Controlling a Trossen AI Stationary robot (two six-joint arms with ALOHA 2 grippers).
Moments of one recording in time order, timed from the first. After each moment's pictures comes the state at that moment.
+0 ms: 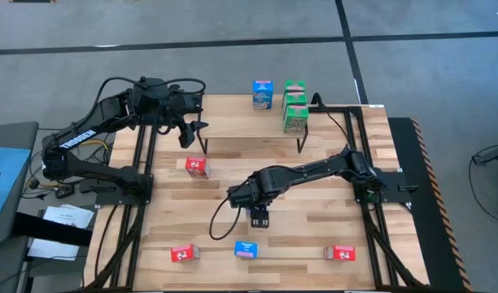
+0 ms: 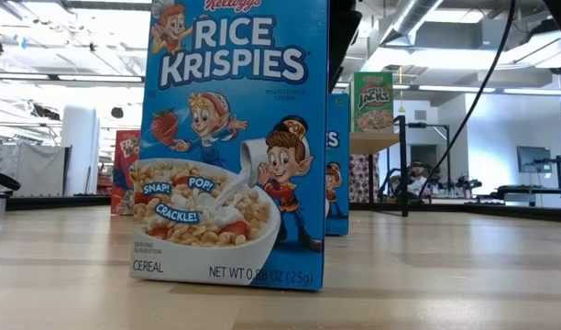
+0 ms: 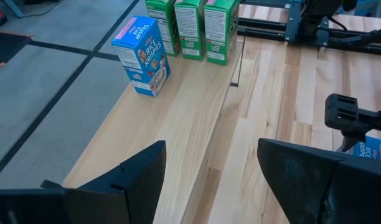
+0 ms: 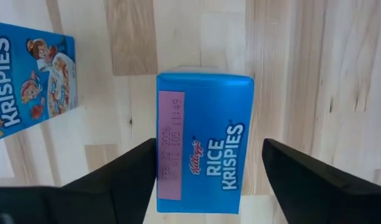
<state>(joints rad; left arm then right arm) 0.38 1.13 1.45 -0.82 -0.08 0.09 0.21 2.16 2.02 -1.27 0.02 0.25</state>
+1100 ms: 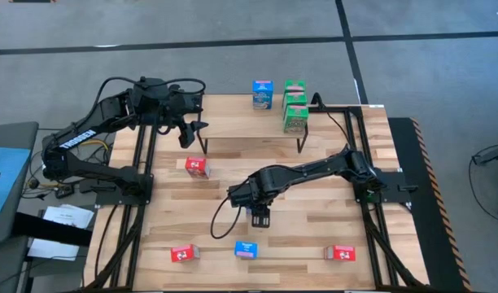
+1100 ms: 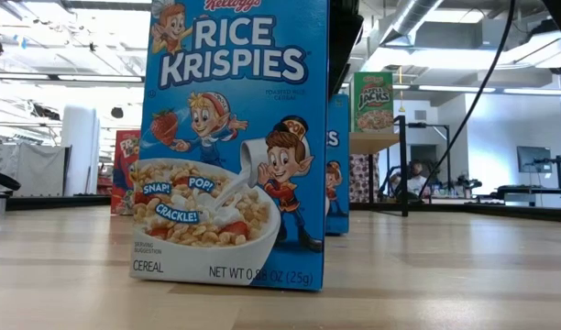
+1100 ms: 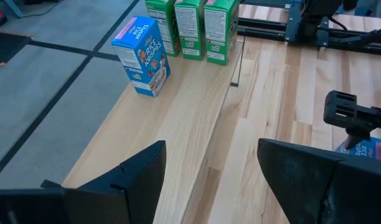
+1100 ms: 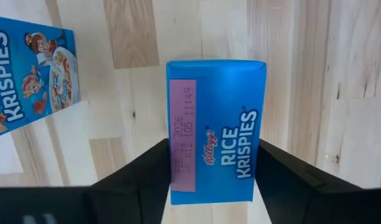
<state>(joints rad) 0.38 1.13 1.45 -0.82 -0.08 0.09 0.20 2.16 2.02 -1.30 0.00 0.29</state>
